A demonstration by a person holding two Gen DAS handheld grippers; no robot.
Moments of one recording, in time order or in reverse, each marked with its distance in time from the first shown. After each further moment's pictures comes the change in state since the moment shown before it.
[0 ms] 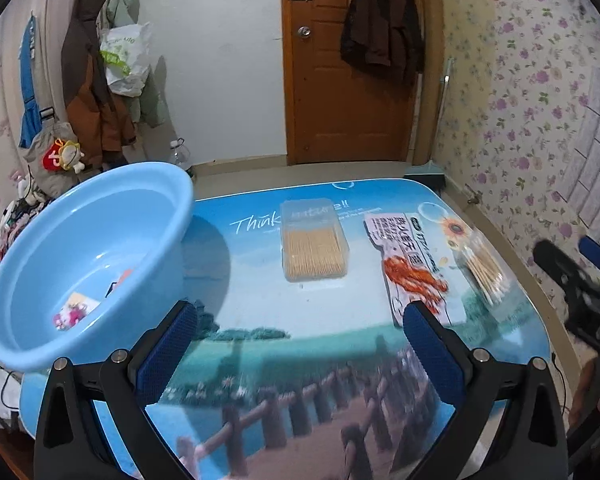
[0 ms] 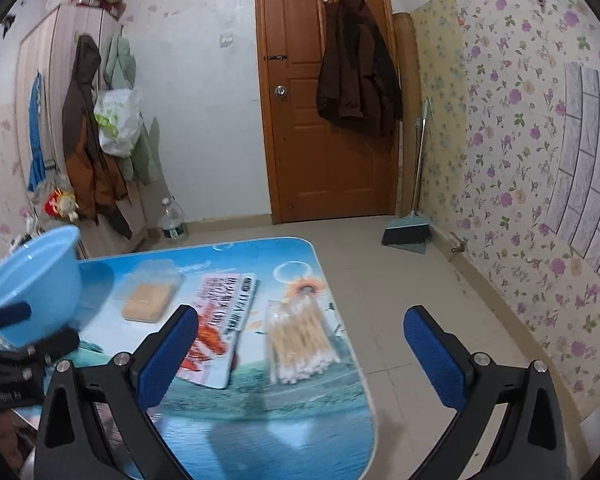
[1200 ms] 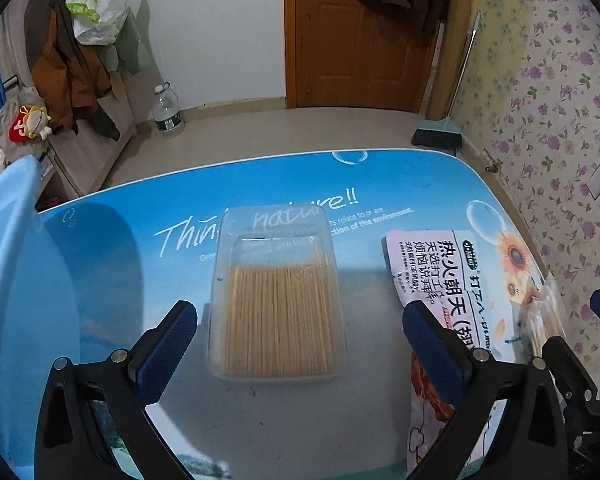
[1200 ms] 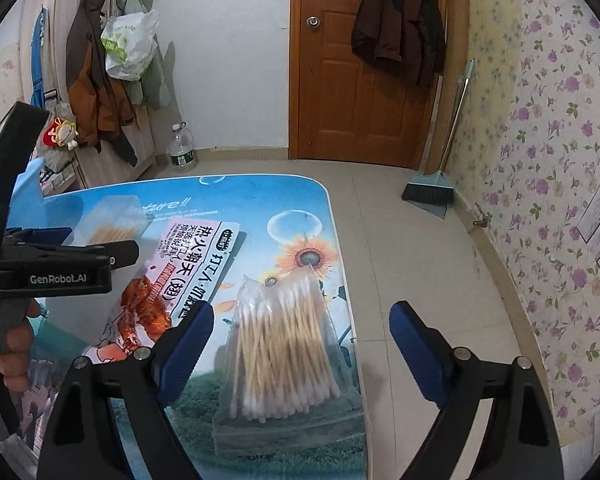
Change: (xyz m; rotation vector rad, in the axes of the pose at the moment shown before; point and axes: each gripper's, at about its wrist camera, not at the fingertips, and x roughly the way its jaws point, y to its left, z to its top) left arm 0.140 -0.025 0.052 -0.032 0.237 0.004; right arm 0.119 0.000 -0.003 -0.131 0.250 0.052
